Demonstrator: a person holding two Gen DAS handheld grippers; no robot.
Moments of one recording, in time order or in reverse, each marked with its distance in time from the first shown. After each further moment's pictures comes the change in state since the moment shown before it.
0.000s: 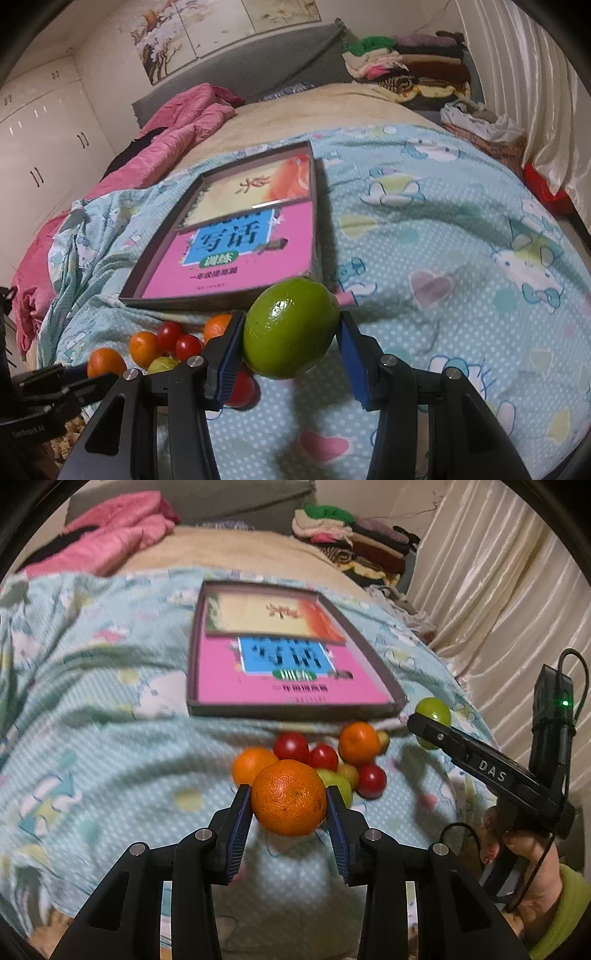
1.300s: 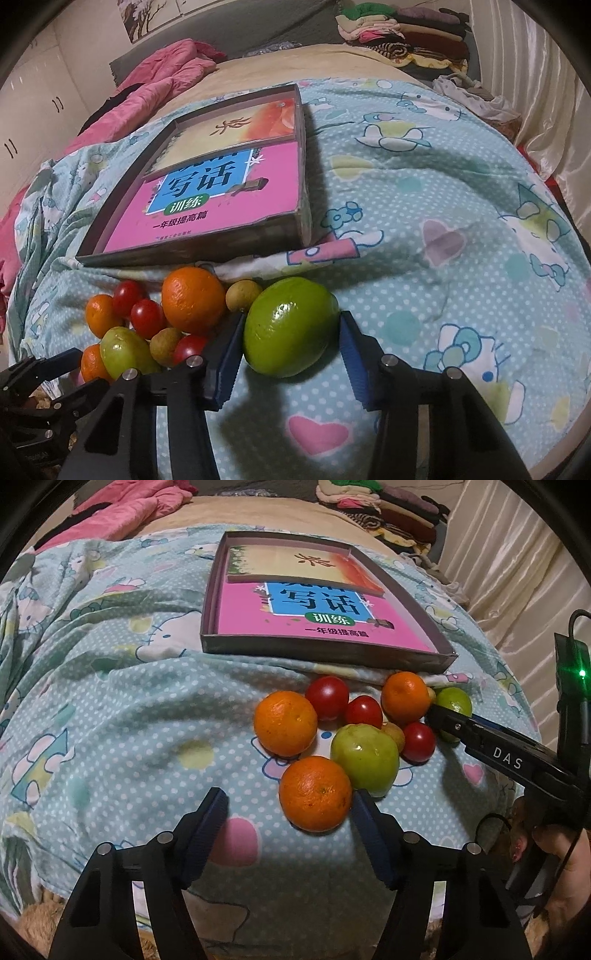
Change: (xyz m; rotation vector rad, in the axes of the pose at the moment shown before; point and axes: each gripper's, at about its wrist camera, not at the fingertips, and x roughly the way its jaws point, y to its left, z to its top) left arm 0.037 0.006 -0.019 -0.028 0.151 0.109; right arm 0.040 0.001 -0.013 -0.020 0.191 -0.108
